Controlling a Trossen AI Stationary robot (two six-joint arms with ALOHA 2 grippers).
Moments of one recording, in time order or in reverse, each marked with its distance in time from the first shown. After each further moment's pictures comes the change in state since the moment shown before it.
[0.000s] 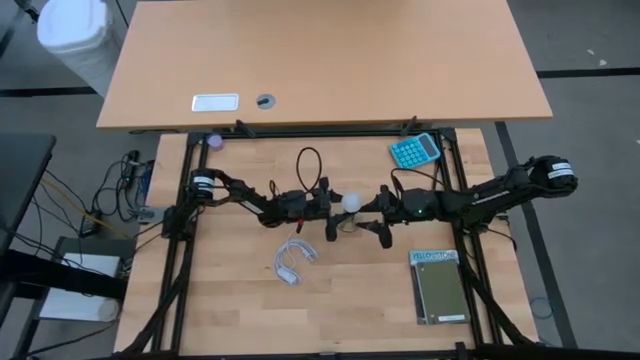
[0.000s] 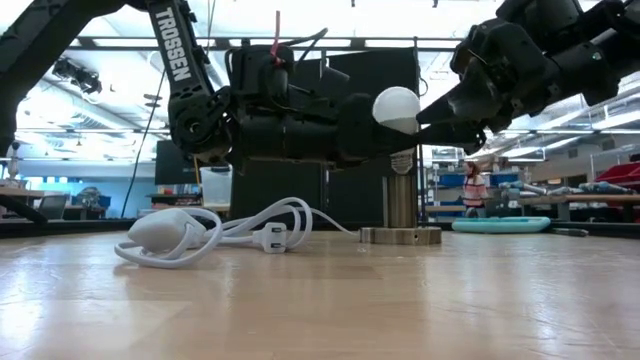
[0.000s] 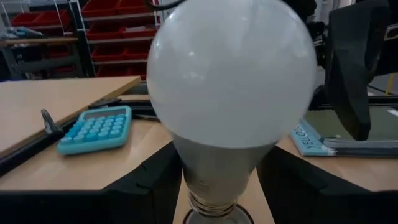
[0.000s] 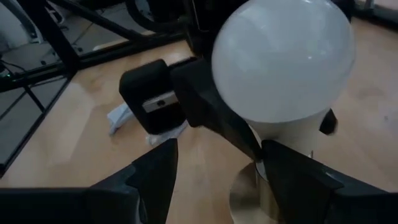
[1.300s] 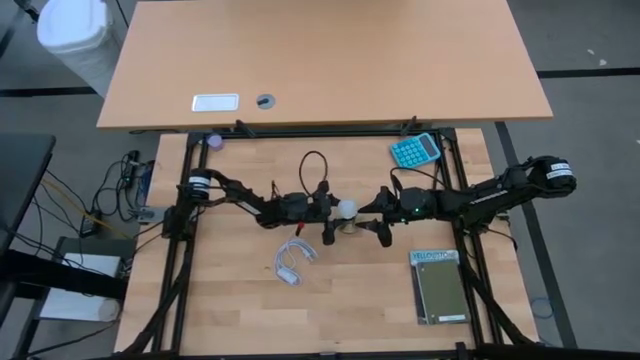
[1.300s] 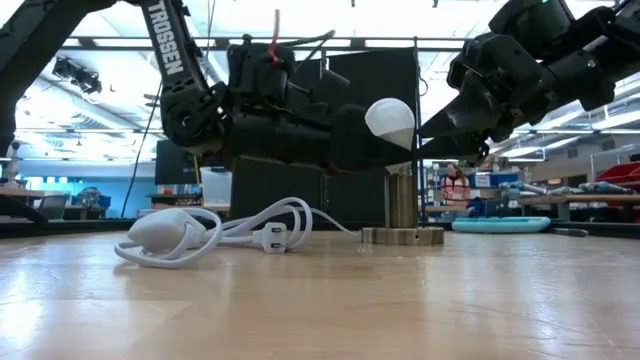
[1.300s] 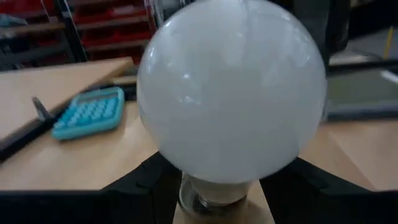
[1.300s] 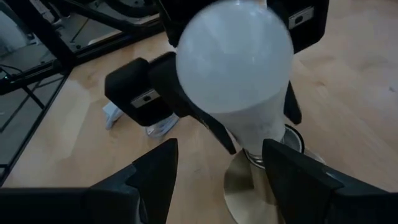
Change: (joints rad) left arm -0.011 -0.043 -0.026 -0.124 0.002 0.059; right arm -0.027 0.024 0.000 -0.029 -0.040 0.071
